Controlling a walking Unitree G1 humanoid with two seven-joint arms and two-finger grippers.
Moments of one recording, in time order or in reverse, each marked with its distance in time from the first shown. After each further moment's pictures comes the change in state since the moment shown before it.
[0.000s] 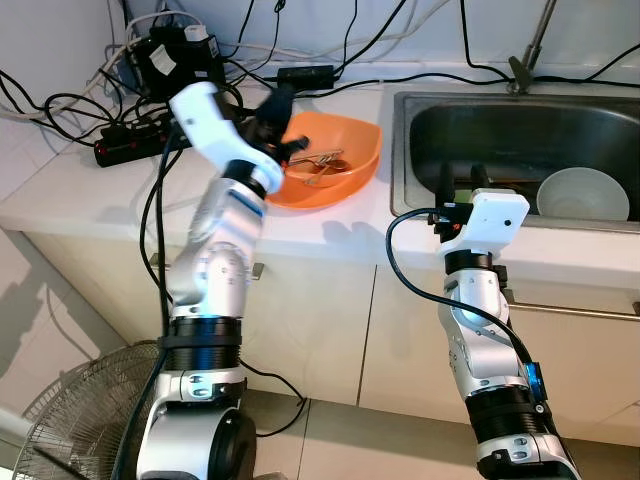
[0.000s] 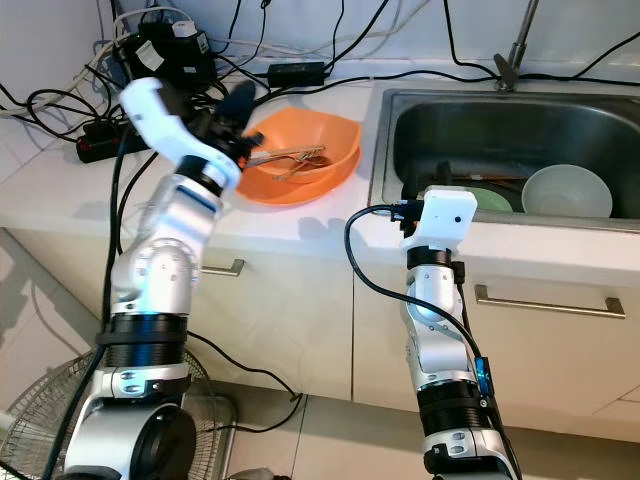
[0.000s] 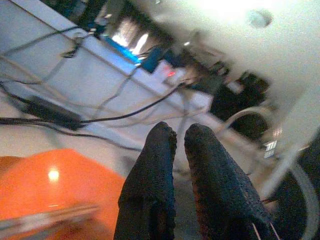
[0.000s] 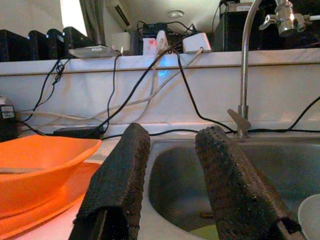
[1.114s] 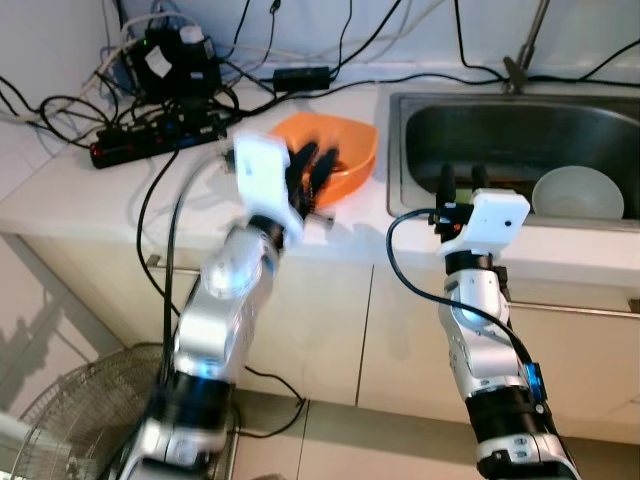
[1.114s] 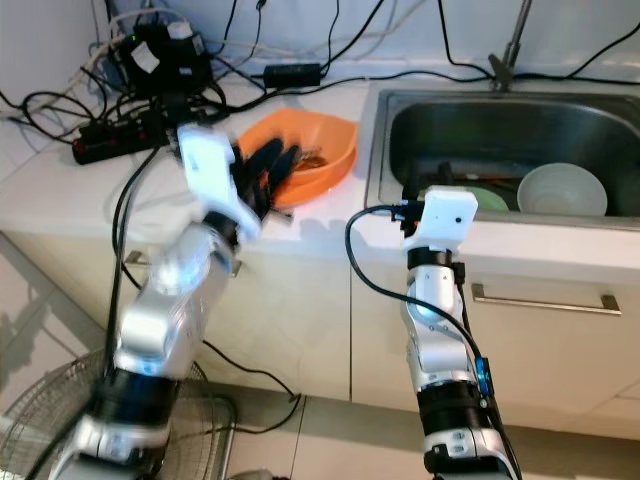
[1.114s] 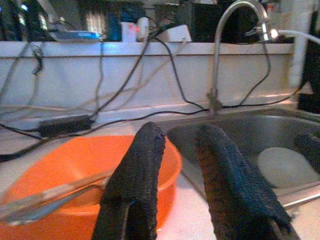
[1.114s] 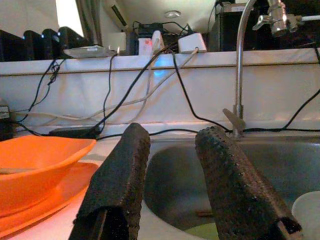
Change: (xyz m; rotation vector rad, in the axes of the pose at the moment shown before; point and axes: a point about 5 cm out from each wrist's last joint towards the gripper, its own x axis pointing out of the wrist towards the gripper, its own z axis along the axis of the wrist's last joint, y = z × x) left arm -0.043 -0.002 -0.043 0.617 0.135 -0.110; right arm 0.000 0.001 -0.001 0.003 0.003 0.001
